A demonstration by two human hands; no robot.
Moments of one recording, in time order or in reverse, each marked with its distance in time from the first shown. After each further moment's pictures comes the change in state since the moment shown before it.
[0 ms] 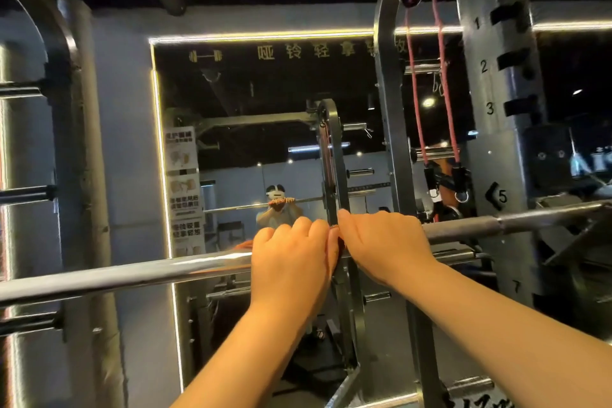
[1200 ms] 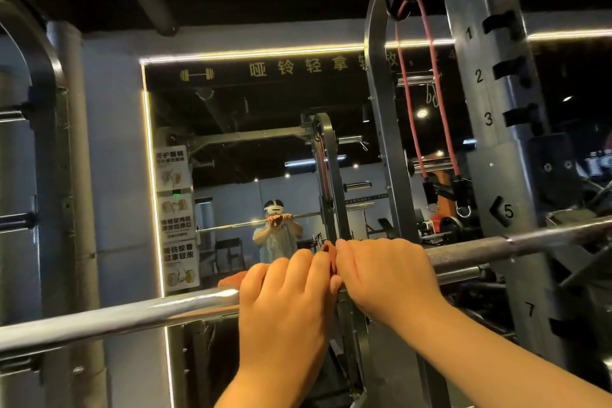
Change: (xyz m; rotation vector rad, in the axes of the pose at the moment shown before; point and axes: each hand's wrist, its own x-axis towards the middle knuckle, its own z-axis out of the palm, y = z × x) left_hand -0.015 0.006 0.009 -0.054 0.029 0.029; right_hand 0.001 -0.001 0.021 0.102 0.376 0.046
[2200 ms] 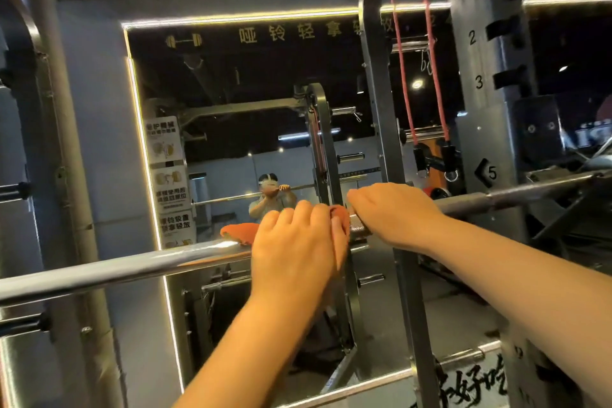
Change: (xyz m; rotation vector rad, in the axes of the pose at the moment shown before) left_hand 0.019 0.021 -0.015 -0.023 -0.134 -0.041; right_hand 0.015 0.029 -0.035 -0.076 -0.596 -0.072
